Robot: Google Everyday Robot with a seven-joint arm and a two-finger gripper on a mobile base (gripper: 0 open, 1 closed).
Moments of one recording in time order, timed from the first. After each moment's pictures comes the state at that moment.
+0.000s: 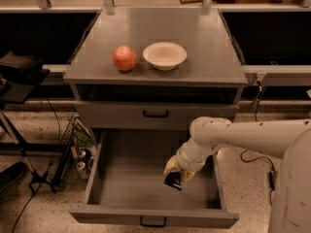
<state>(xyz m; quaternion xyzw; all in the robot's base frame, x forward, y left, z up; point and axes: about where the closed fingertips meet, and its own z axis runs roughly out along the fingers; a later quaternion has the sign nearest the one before) 0.506 -0.083 0.501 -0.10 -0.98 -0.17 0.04</state>
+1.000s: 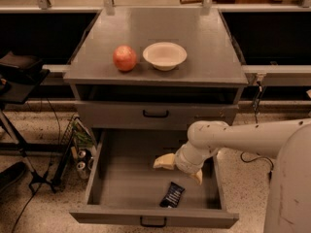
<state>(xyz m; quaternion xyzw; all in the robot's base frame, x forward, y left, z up) 0.509 -0.080 0.491 -0.12 -0.98 -0.17 0.02</state>
